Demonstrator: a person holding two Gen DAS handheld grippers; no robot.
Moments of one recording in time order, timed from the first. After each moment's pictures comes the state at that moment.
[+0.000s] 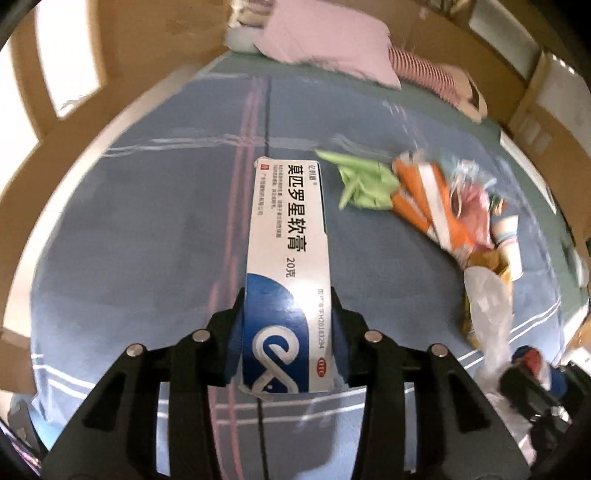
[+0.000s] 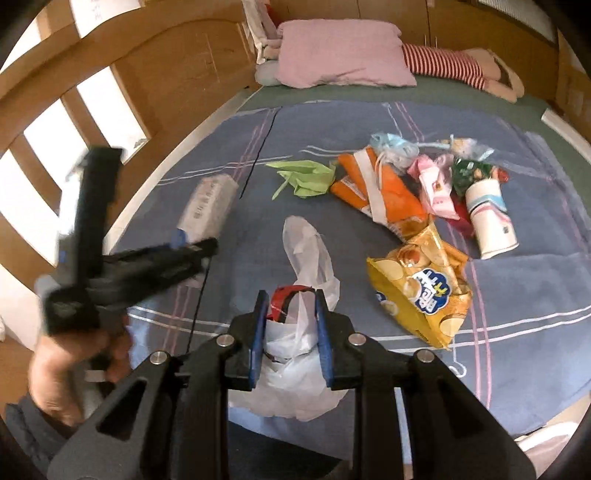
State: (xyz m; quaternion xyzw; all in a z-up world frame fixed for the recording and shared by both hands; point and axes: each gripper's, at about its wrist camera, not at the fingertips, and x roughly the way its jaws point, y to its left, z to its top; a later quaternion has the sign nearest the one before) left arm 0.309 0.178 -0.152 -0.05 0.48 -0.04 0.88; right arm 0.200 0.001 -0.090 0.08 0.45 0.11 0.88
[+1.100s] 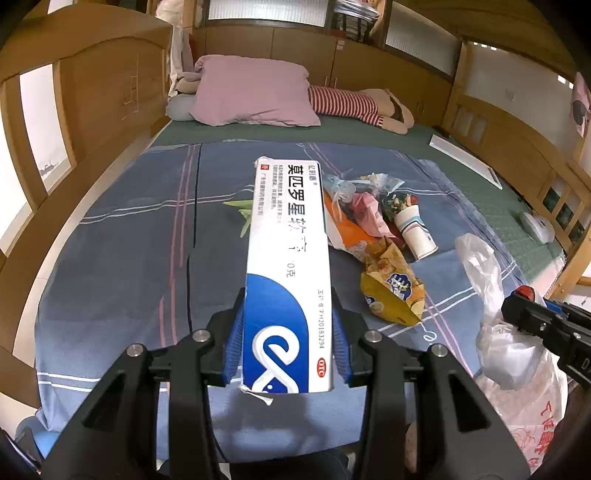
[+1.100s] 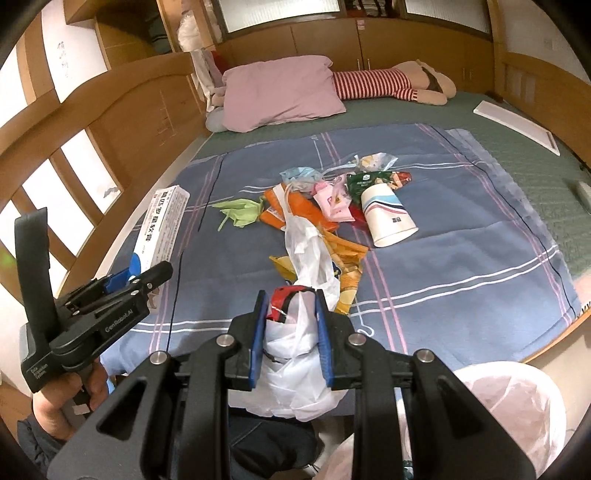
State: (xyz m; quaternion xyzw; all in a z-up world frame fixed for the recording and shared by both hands) left arm 0.226 0.117 -0.094 0.00 0.38 -0.14 0.91; right arm 0.124 -0.074 -0.050 0.13 0.40 0.03 0.91
